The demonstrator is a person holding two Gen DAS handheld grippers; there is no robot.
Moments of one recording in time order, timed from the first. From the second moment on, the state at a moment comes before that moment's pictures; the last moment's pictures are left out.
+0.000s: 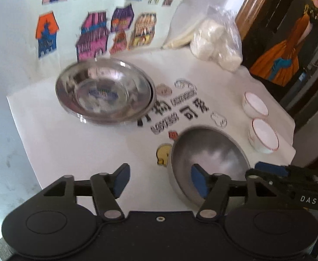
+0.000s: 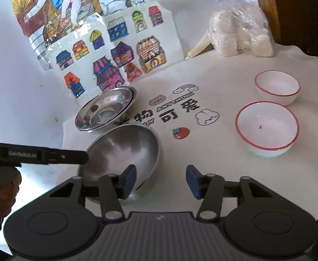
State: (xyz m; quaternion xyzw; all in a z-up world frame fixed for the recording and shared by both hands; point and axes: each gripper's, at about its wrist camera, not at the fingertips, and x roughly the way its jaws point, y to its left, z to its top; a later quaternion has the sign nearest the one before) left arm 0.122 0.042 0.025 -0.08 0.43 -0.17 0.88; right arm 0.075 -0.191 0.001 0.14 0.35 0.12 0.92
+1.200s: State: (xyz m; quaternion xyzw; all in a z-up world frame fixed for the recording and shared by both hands) left arm 0.184 -0.168 0.024 -0.01 0.41 -0.17 0.90; right arm 0.070 -0.317 -0.021 0.15 0.29 -0.12 0.94
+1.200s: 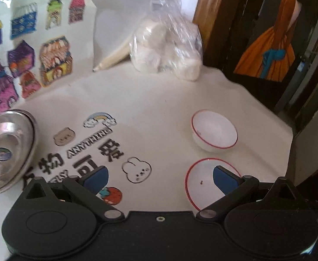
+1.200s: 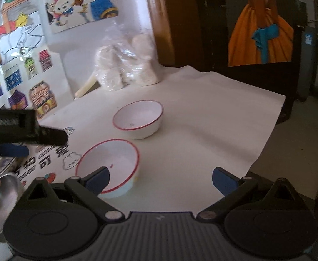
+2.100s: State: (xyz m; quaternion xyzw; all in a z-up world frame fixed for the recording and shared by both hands) left arm 0.200 -0.189 -0.013 0.02 0.47 -0.21 0.85; right arm 0.083 -0.308 -0.037 0.16 0.28 -0.10 0.94
